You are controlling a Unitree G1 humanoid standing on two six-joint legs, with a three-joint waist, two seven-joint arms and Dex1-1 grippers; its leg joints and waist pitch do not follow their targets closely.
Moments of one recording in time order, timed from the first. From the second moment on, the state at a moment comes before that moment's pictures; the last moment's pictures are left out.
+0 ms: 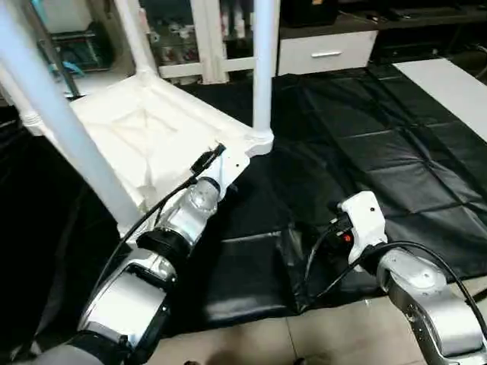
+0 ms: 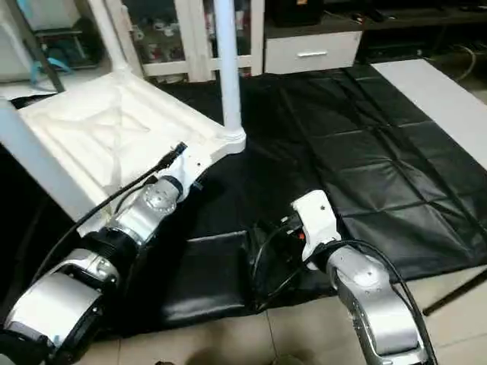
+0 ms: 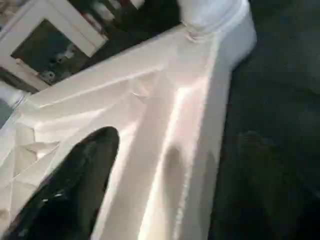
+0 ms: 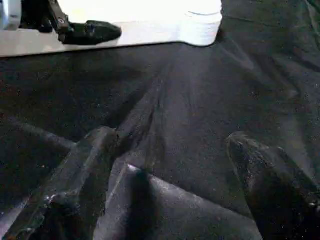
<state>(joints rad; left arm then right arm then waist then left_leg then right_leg) -0.83 0.10 -0.27 1.03 0.21 -0.01 0.03 -0.04 -0.35 0.09 -0.23 0.18 0.50 0.40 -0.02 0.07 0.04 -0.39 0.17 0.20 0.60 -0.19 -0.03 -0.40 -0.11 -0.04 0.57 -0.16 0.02</state>
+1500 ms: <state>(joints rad) -0.31 0.15 -0.08 0.06 0.20 -0.56 0.06 -0.03 -0.26 0.03 -0.27 0.27 0.38 0.42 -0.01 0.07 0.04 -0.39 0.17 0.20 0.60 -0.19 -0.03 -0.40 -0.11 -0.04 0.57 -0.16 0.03</state>
